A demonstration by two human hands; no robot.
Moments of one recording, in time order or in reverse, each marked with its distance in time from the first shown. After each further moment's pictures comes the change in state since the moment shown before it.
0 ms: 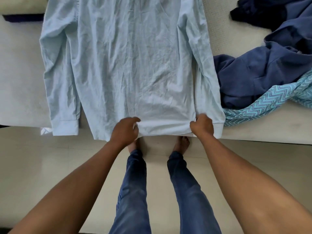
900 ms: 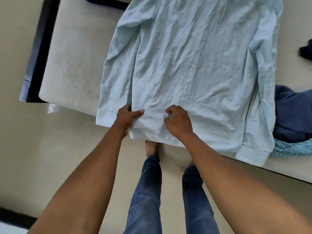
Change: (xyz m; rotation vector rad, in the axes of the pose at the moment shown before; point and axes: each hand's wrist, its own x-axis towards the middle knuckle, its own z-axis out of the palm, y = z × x) left_hand 0.013 -0.175 -0.088 -1.185 0.142 -0.598; right_hand -0.104 -0.204 0.154 -0.116 -0.101 -0.782
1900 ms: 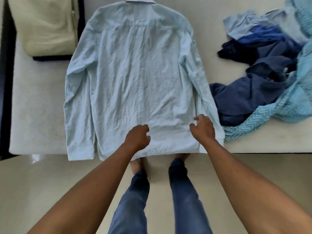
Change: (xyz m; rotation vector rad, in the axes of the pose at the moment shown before) left_hand -0.081 0.041 0.170 1.360 -0.315 0.527; right_hand -0.071 0.143 -0.172 0.027 0.290 0.577
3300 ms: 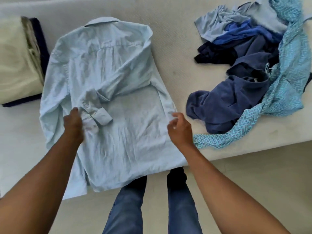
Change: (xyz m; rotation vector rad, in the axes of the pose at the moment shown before) left_hand 0.112 -0.041 -0.182 -1.081 0.565 -0.768; right_hand 0.032 -0.064 -0.027 0.473 0.117 -0.088
